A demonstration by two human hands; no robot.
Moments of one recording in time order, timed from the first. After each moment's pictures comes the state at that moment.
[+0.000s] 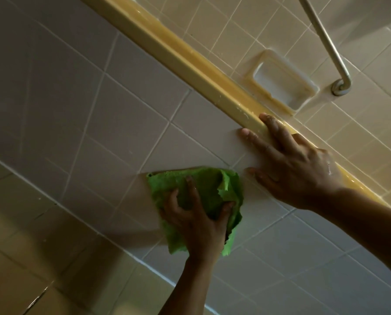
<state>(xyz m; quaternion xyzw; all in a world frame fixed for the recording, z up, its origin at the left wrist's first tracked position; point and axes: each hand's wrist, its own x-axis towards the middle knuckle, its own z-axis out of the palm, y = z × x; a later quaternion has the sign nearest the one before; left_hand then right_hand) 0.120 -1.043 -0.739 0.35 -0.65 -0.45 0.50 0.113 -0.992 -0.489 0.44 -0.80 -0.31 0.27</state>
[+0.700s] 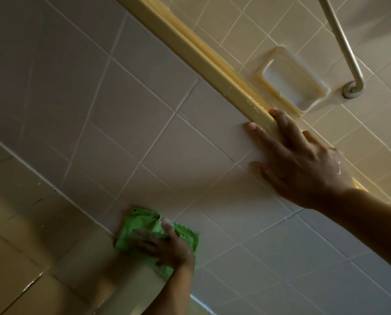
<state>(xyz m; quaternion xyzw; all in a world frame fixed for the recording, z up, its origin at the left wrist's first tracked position) 0.116 -1.036 -0.804 0.55 -0.29 -0.71 0.33 0.109 -0.993 -0.487 0.46 -0.79 -0.31 0.26</state>
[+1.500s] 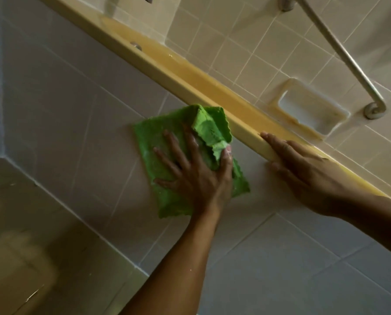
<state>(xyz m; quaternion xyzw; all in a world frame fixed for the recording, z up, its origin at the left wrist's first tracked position) 0.119 -1.219 -0.629 0.41 -0.63 -0.41 0.52 0.114 -1.074 -0.463 0.49 -0.85 -0.12 0.13</state>
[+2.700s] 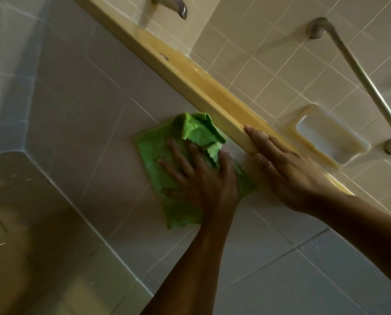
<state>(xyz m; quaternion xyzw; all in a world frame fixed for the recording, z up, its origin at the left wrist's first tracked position) 0.120 -1.261 -0.606 0.48 -0.54 -0.48 0.50 0.123 -1.172 -0.461 0.52 -0.83 -0.12 0.14</state>
